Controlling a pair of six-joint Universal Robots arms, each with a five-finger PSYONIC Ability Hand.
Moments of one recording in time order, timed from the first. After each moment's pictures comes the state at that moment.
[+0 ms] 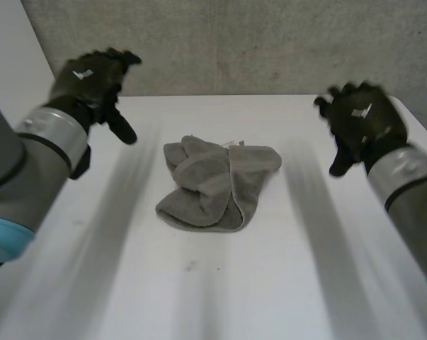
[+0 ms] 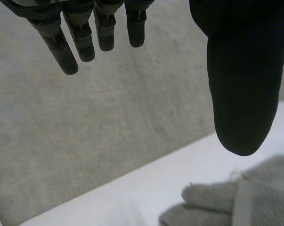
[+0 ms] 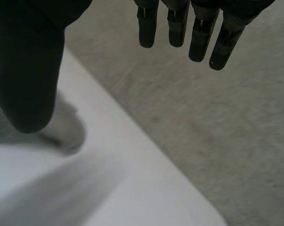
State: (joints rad) left arm 4.25 -1.76 -1.39 3.16 -1.63 3.20; right arm 1.96 -1.46 1.66 -0.14 1.55 2.68; left_hand 0.22 0.21 0.21 0.21 0.04; right_hand 0.20 0.22 0.21 0.23 0.05
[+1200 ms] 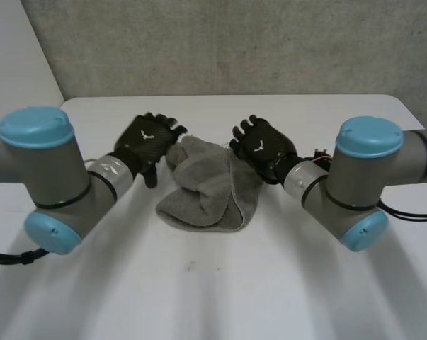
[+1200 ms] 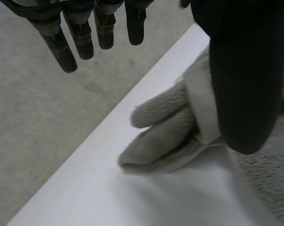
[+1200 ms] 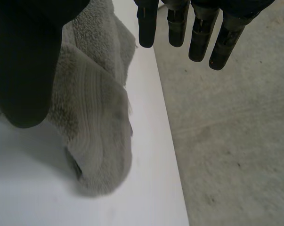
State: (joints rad) left arm 4.30 -2.13 -1.35 3.31 -1.32 3.61; right arm 2.04 -0.85 1.20 -0.21 1.20 2.18; left_hand 0.19 0.19 0.19 0.19 0.03; right_hand 0.20 0.22 0.21 0.23 0.05
